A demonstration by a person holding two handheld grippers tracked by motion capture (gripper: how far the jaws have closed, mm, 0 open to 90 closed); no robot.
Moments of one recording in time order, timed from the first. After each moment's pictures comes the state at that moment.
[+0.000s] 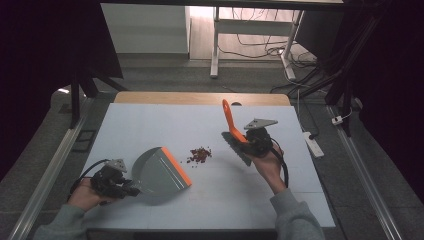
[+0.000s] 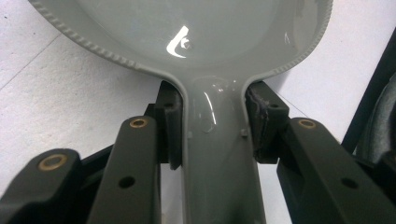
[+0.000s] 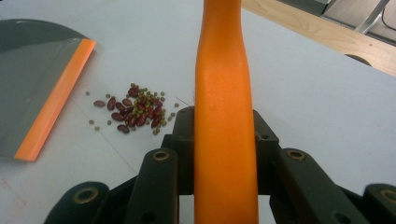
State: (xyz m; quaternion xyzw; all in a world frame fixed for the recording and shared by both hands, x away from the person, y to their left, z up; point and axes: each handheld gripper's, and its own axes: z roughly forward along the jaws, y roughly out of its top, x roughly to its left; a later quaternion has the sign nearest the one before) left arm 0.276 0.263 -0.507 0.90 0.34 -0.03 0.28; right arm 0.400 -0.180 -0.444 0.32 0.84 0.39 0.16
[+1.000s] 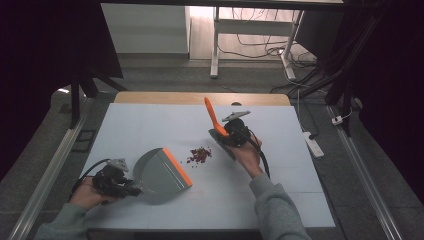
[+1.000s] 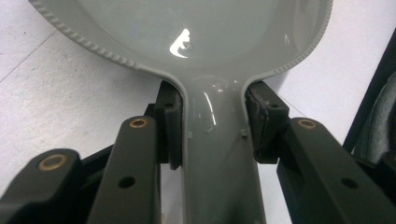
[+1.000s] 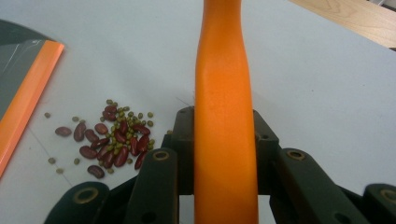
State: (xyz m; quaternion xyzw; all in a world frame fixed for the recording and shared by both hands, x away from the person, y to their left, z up) left arm 0.280 0.262 -0.510 0.90 0.34 -0.04 0.28; right arm 0.446 -0.124 -0.472 0.34 0.86 0.34 0.15
